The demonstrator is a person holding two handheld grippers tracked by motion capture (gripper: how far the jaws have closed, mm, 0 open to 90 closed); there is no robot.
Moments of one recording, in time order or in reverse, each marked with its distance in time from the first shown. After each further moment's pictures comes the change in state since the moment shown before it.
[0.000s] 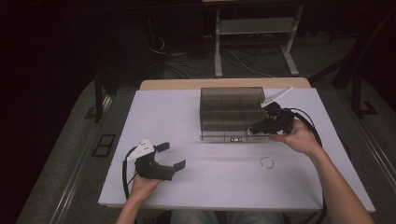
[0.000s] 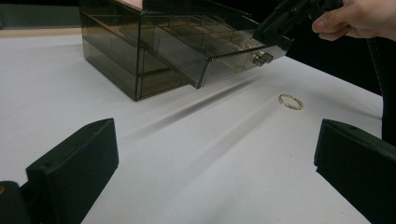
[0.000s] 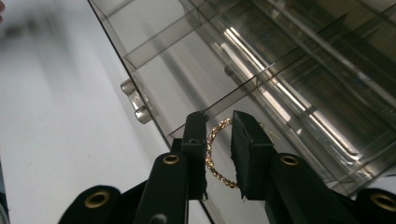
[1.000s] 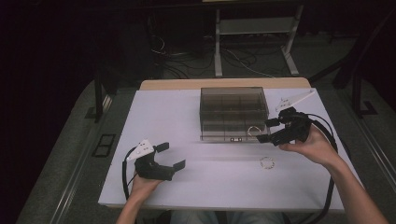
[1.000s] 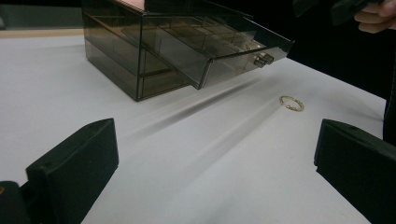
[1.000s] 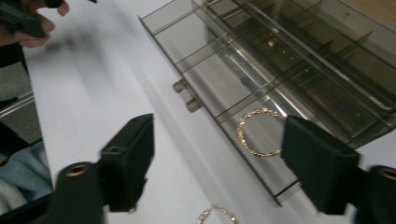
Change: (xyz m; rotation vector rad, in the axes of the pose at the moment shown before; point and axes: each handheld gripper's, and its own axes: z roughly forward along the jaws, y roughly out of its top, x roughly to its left) left arm 0.000 0.000 -0.001 -0.006 0.009 -0.002; right arm 0.037 -0.016 -0.047 -0.092 -0.021 -0.028
